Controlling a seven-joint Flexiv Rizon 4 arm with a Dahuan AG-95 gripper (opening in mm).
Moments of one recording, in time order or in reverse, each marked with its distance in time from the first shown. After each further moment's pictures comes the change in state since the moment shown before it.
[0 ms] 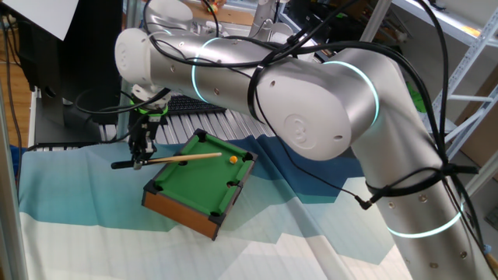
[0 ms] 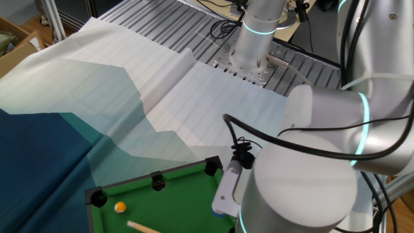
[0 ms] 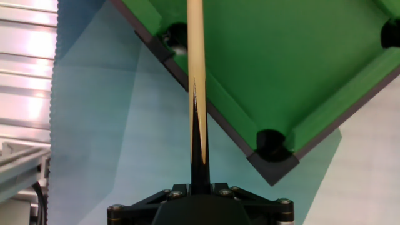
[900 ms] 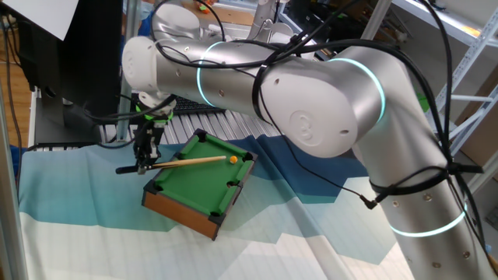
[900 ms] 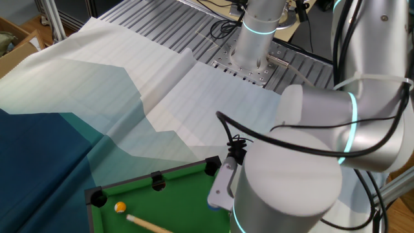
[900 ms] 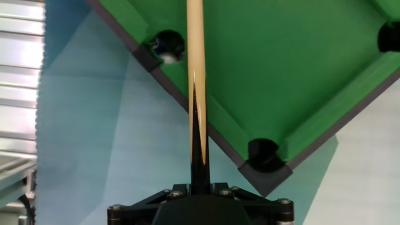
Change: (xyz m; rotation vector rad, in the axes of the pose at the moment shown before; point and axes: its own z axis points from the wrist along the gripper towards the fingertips) arm -0.009 -0.014 0.009 -0.009 0.010 0.017
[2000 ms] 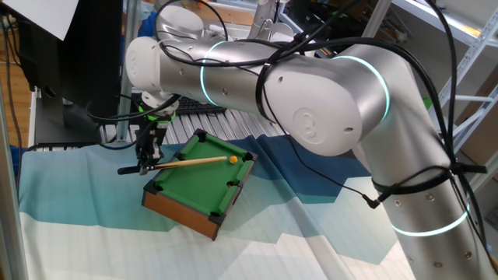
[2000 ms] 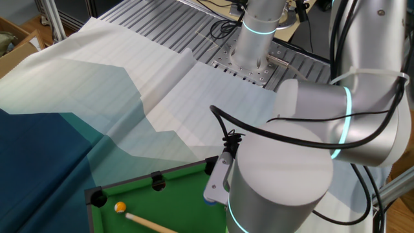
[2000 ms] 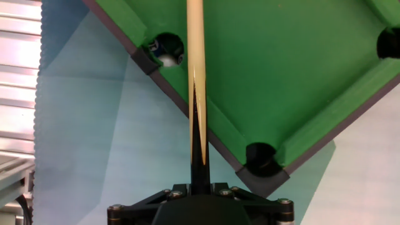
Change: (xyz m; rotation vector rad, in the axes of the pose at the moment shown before) arm -0.005 -0.001 -0.002 0.007 0.005 -0.014
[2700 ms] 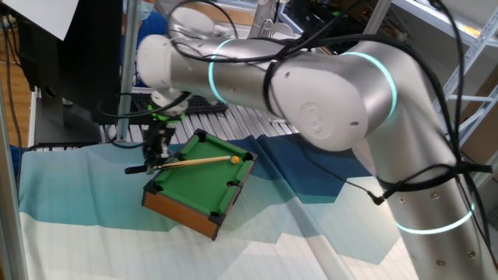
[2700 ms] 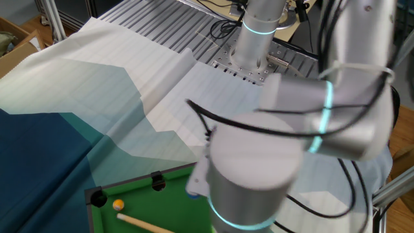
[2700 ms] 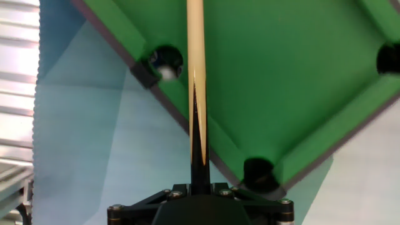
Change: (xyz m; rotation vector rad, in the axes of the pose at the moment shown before) arm -0.030 -0.002 -0.005 -0.009 0.040 -0.062
